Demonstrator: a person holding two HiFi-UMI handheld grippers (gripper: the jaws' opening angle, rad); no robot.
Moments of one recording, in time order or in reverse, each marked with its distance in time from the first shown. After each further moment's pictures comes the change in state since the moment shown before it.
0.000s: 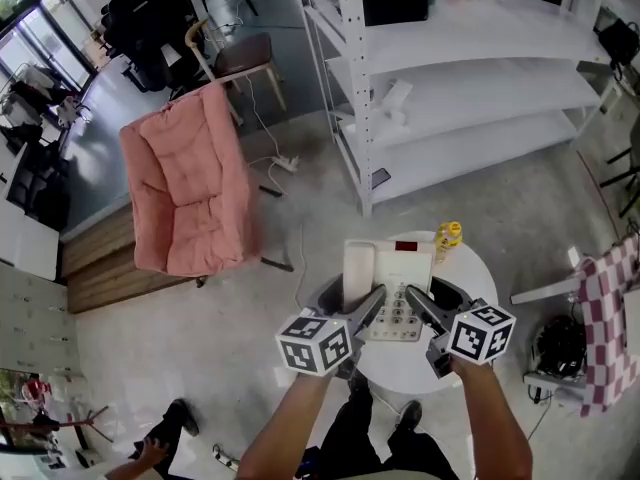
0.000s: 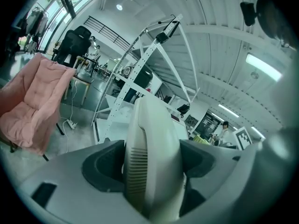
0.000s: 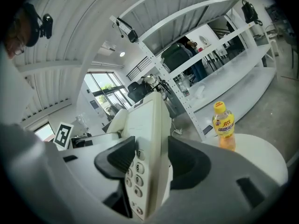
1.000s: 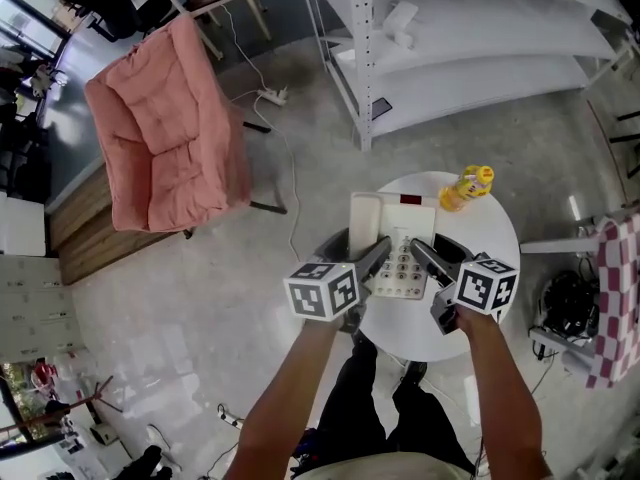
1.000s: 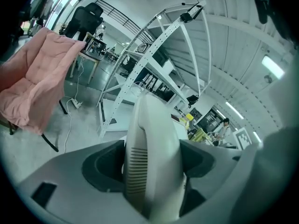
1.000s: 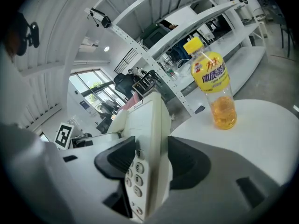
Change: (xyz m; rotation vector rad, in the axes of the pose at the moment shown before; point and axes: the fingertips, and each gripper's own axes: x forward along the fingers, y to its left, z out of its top) left arm 0.068 0.095 -0.092 -0.110 0.169 0.029; right arm 0.073 -0.087 -0.088 0.150 0.115 -0.062
